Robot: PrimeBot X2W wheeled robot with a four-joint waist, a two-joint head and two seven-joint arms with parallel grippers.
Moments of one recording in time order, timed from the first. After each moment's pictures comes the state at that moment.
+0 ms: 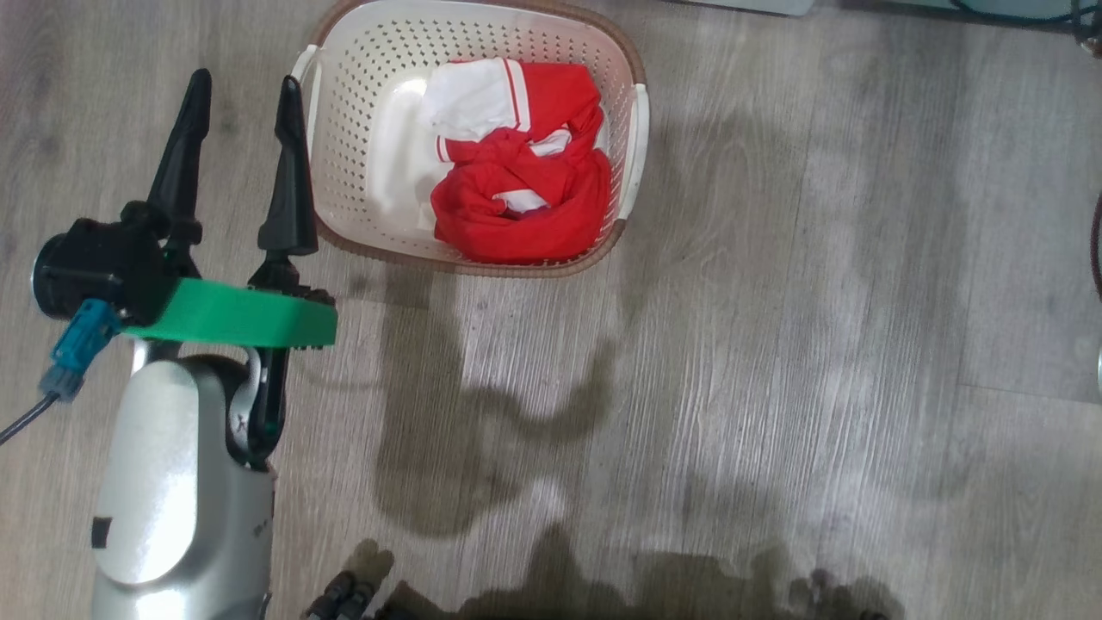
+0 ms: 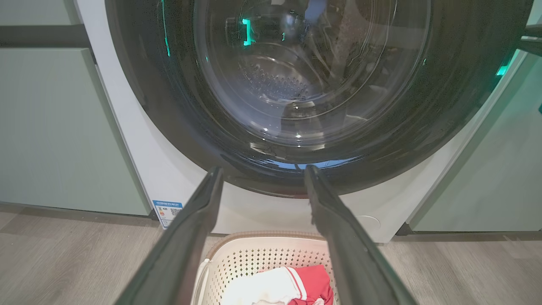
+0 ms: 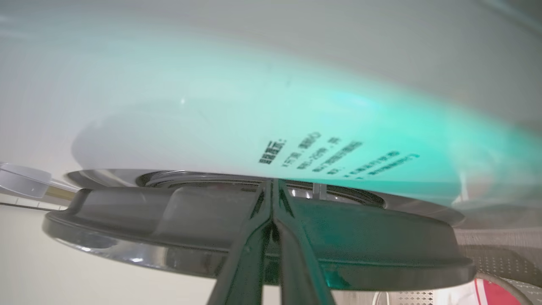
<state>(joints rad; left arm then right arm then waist) -0.41 0.03 -0.02 0.06 -0.18 -0.10 -0.25 -1.41 -0.19 -0.02 0.96 1.41 0.13 0.53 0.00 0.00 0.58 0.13</state>
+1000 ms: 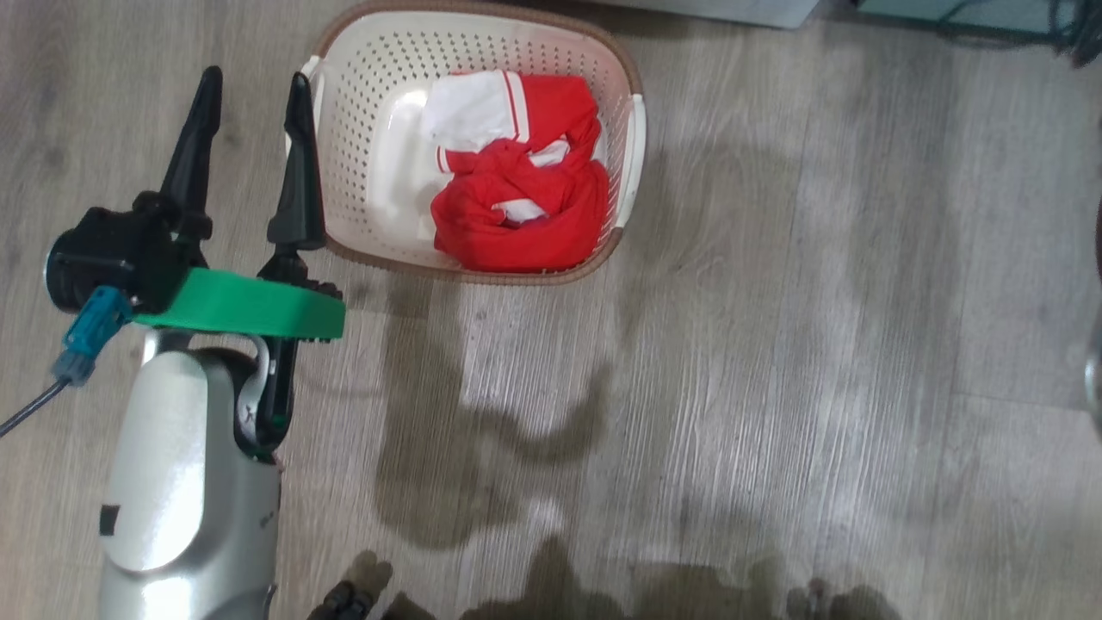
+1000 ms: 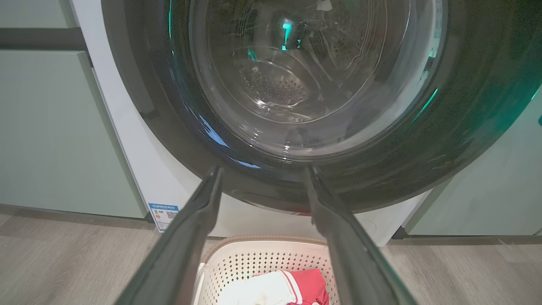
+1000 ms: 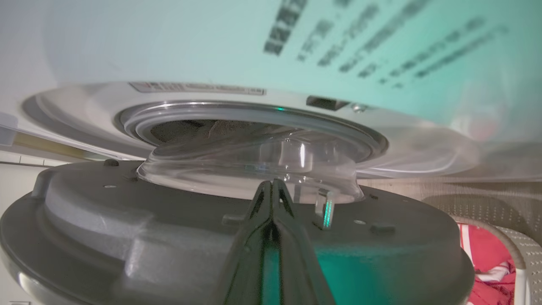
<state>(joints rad) -0.44 0.03 -0.03 0.10 -0.19 -0.09 -0.25 -1.42 -0.17 0.00 1.00 1.37 0.13 0.73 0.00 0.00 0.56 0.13</state>
